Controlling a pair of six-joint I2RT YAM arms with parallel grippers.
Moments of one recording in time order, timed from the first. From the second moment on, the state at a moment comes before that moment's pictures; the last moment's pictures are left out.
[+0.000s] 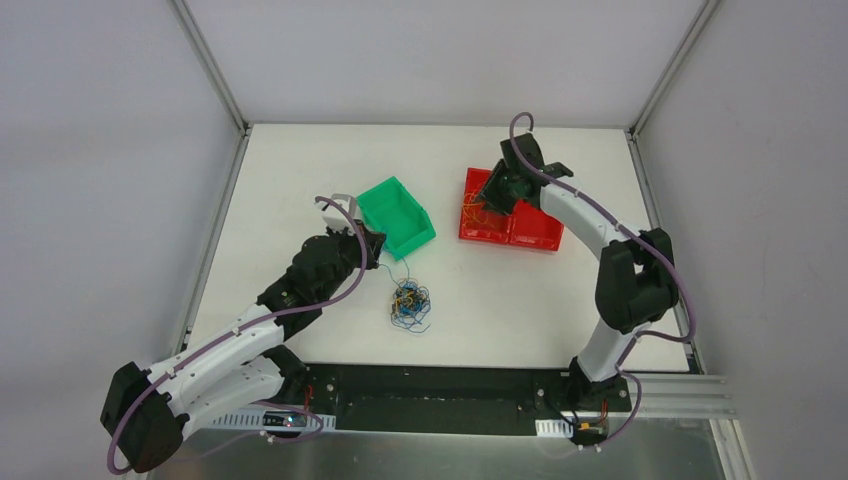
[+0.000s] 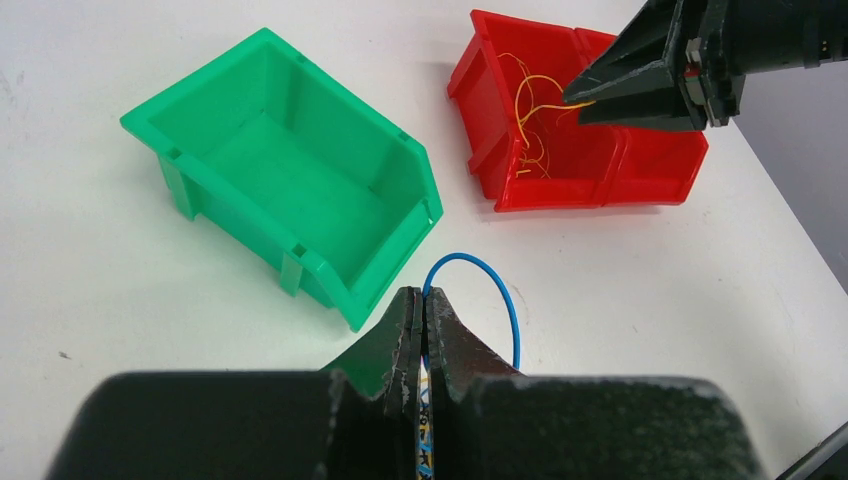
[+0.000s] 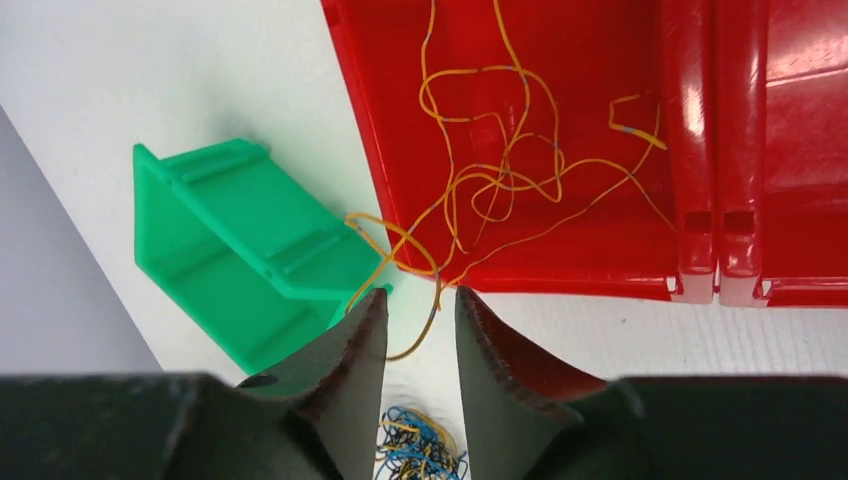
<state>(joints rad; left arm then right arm) -0.70 0.84 0.50 0.15 -0.26 -0.41 0.41 1.74 1.39 -0.57 -0.06 0.90</state>
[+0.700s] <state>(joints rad) -0.70 0.85 0.50 0.15 -0.26 -0.40 0.41 2.09 1.62 -0.62 0.38 0.80</state>
